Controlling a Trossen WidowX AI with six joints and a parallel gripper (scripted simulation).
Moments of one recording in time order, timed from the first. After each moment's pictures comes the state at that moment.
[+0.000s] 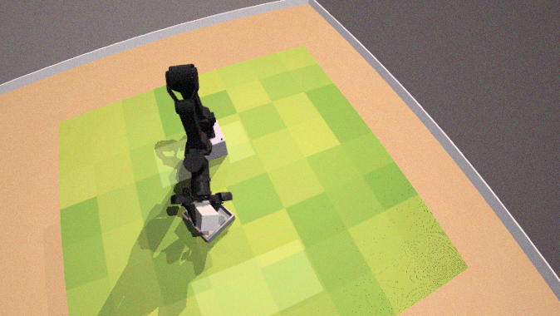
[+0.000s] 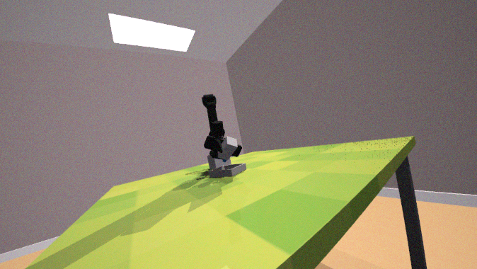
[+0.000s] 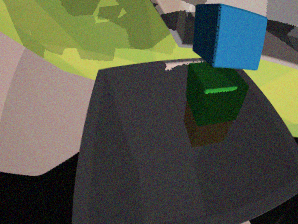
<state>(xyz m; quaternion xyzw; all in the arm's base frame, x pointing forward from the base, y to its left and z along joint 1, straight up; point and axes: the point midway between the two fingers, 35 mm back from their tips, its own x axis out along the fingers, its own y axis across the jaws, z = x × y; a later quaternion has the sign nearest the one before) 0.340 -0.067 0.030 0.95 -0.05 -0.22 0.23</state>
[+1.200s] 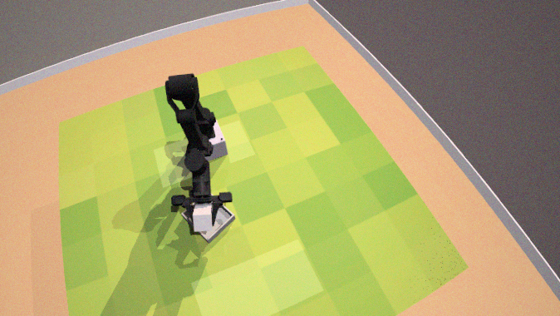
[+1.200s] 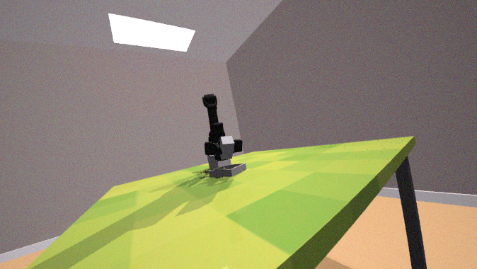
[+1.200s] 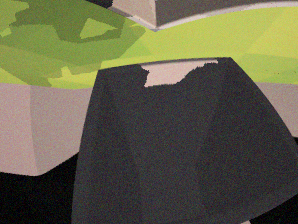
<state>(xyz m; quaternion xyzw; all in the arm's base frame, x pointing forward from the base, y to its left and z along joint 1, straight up) 0.343 -0.067 0.030 0.98 -0.09 -0.17 0.04</state>
